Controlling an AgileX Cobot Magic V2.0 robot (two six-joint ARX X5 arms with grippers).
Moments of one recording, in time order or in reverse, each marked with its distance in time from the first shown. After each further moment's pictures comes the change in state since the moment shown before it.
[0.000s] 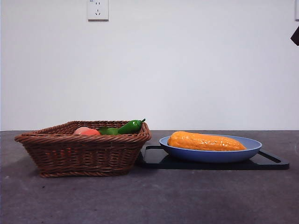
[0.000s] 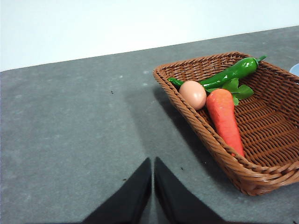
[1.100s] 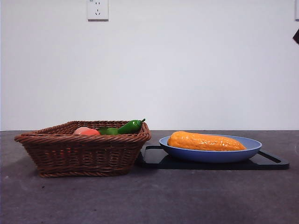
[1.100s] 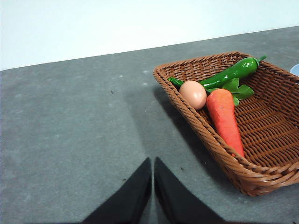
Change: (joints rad) left arm 0.000 0.000 0.000 0.000 0.000 -0.004; right arm -0.011 -0.026 -0.005 0.023 0.058 -0.061
